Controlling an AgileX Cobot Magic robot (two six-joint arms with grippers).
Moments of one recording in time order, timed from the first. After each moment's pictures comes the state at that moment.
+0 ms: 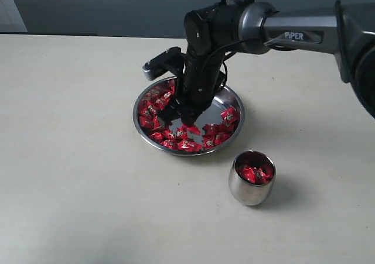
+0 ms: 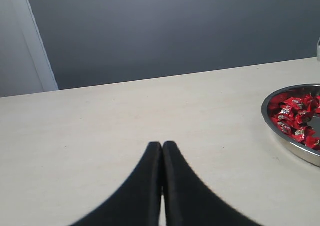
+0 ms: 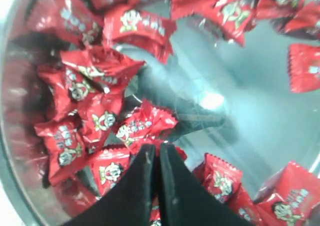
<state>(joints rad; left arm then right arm) -0.02 0.01 0.00 0.26 0.21 -0.20 0.63 2.19 -1.67 0.09 0.94 -0.26</state>
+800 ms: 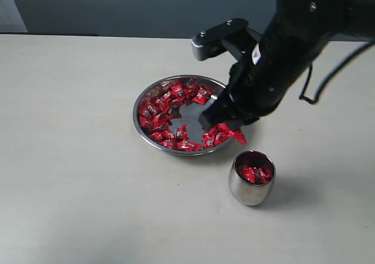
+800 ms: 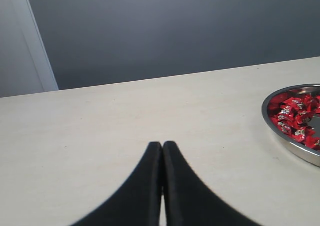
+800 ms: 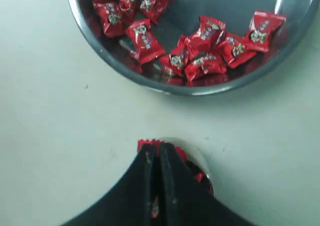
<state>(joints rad) -0.02 0.01 0.00 0.26 0.21 -0.20 0.63 1.59 -1.14 0.09 0.89 -0.08</state>
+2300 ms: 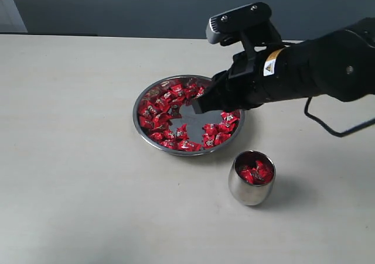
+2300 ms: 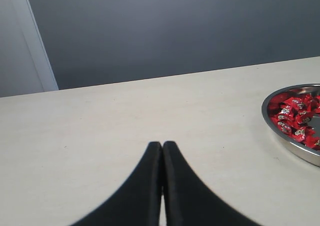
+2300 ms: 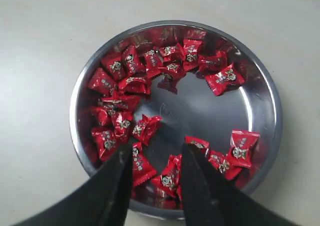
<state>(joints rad) -0.02 0.01 0.00 0.26 0.21 -0.20 0.63 1.51 -0.91 0.10 0.27 -0.04</state>
